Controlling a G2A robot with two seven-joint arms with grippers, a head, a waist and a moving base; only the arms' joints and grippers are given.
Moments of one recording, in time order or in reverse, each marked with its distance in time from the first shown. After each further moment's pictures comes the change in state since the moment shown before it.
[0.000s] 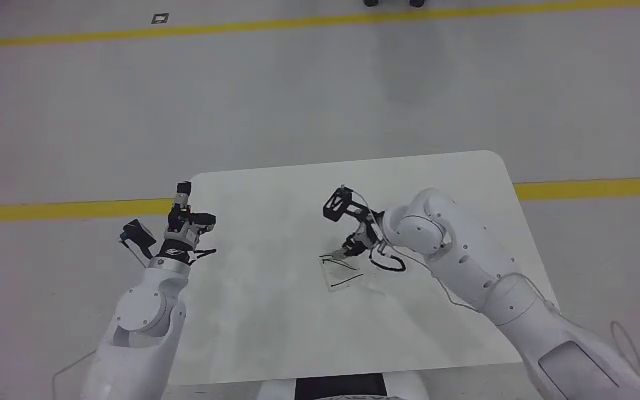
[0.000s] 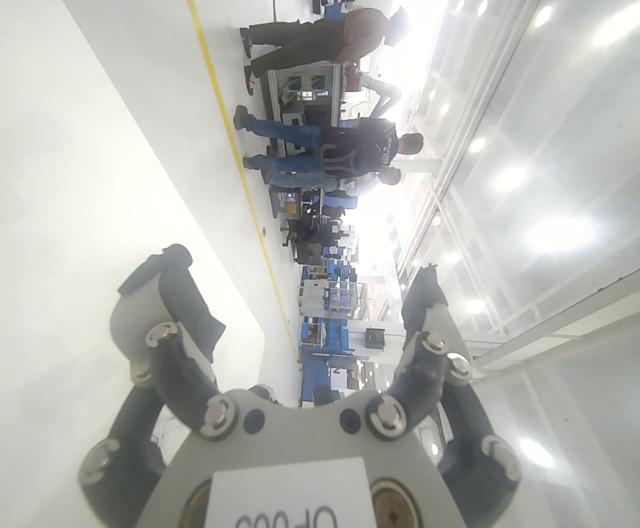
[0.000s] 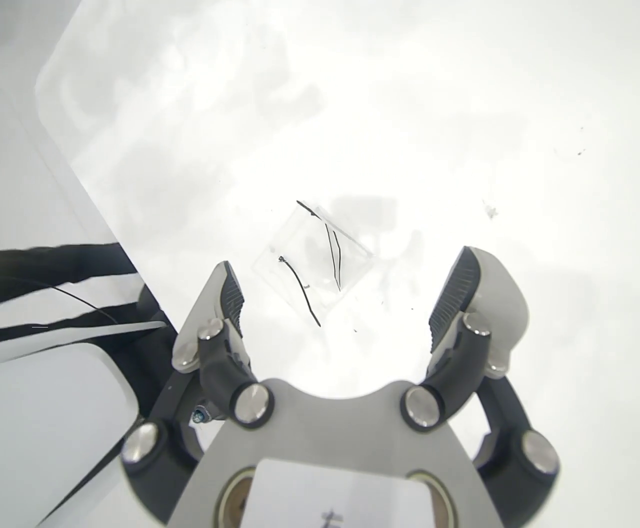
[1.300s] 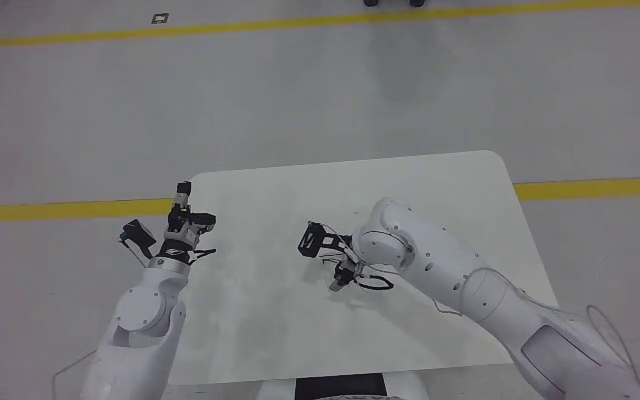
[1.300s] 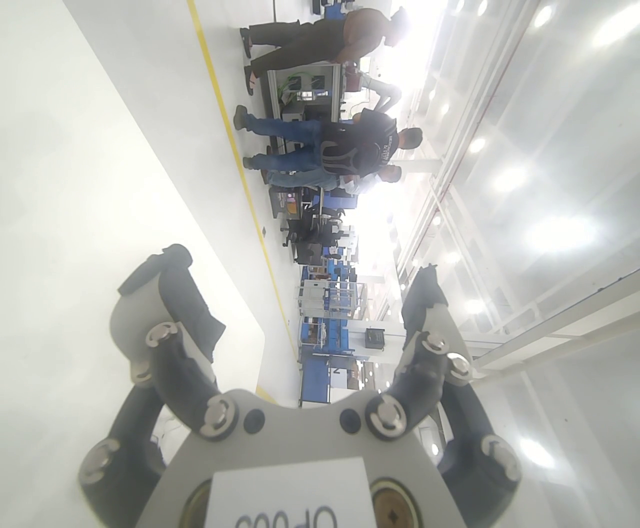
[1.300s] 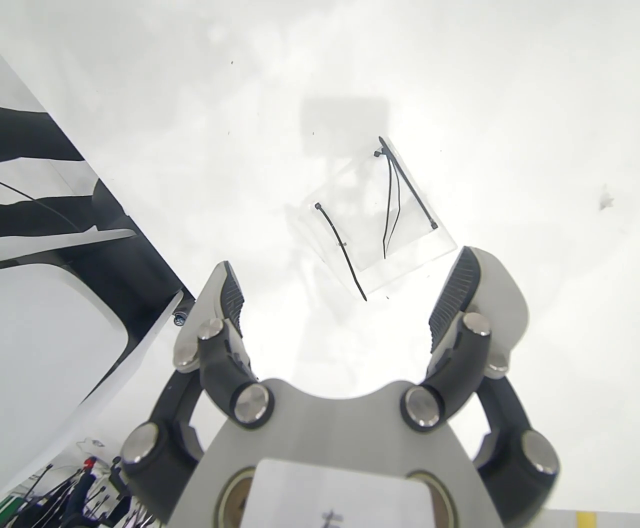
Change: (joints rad) left arm 0.000 0.000 0.000 0.000 0.000 0.000 0.000; right arm 0.115 -0.063 -0.234 0.045 0.027 0.033 0.226
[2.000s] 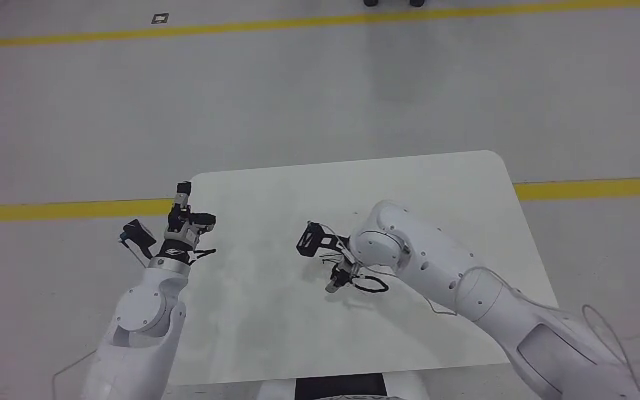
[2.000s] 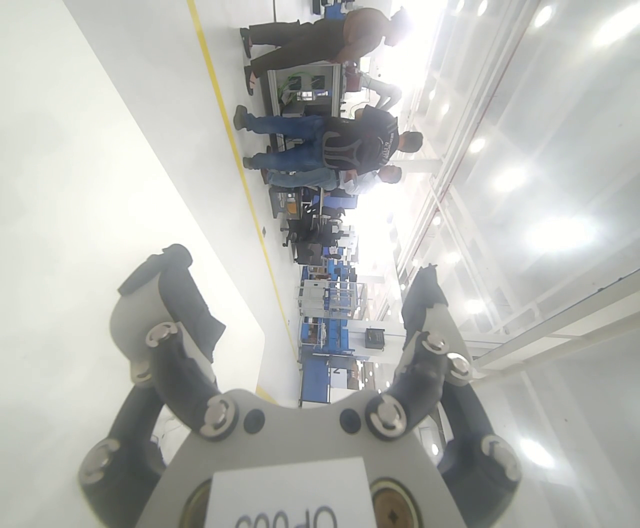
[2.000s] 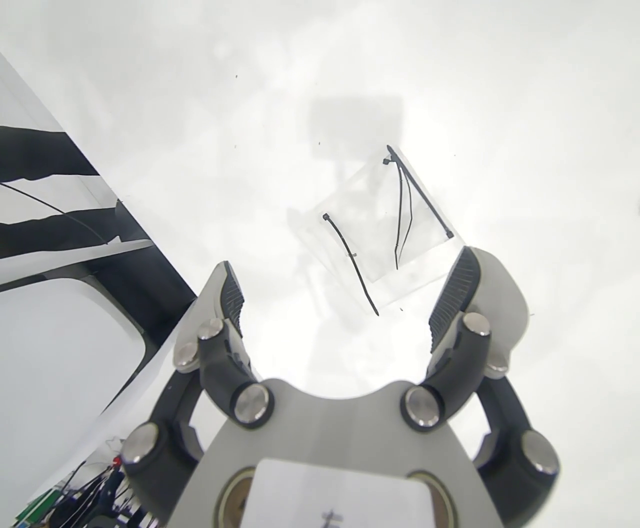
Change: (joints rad) left arm 0.000 0.000 0.000 0.000 0.000 0.000 0.000; right arm 0.010 -0.017 -0.020 0.049 0.019 0.039 -0.027
